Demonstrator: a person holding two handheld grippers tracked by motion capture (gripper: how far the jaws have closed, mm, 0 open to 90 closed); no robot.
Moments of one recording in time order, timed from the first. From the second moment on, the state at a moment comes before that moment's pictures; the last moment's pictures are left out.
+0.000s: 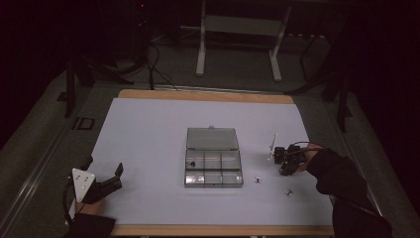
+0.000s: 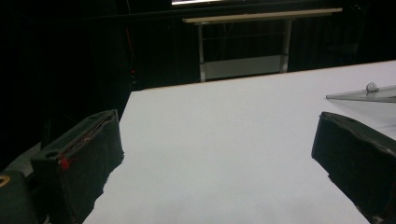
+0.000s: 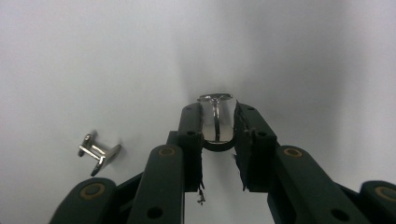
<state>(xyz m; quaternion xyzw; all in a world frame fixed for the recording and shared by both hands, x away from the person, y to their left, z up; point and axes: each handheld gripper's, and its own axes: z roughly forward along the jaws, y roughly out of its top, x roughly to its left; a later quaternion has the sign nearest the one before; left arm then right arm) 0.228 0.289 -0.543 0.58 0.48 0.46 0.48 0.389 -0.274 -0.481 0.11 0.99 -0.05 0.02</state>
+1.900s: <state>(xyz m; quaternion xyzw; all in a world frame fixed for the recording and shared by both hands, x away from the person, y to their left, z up) 0.227 0.290 -0.543 0.58 0.48 0.46 0.48 0.359 -0.095 -0.412 0.00 1.00 0.07 0.05</state>
